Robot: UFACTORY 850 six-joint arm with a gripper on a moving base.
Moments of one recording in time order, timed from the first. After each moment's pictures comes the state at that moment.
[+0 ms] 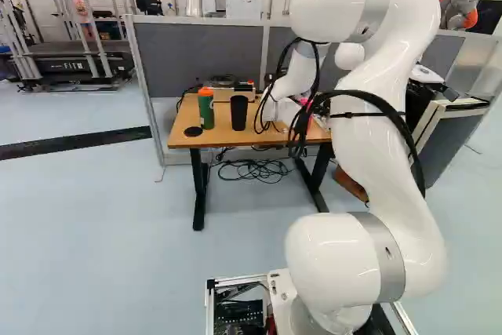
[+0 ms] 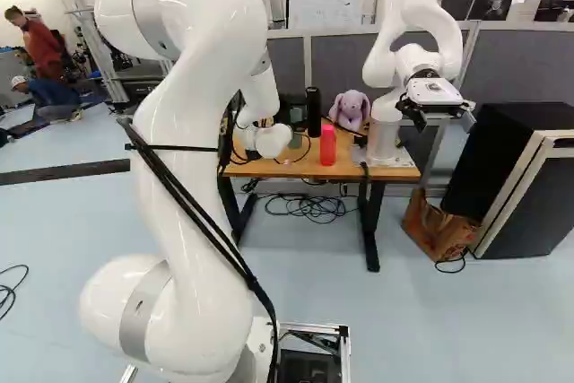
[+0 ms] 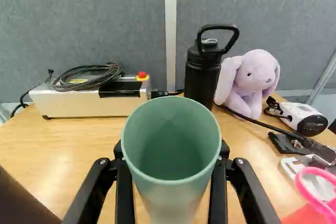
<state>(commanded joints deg) -4.8 -32.2 -53.2 0.0 57.1 0.0</state>
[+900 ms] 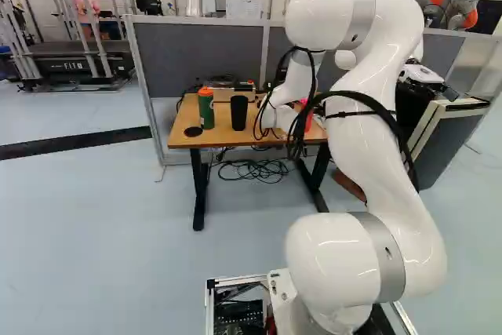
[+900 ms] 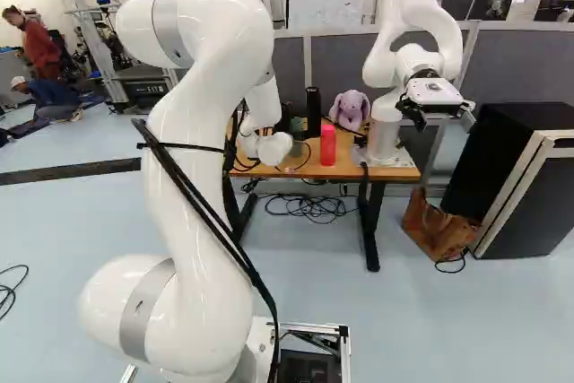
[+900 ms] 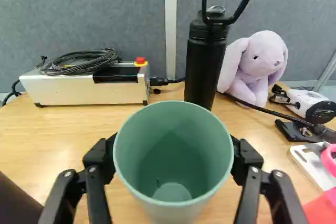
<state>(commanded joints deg) -4.8 -35.8 -54.0 0.0 58.7 0.0</state>
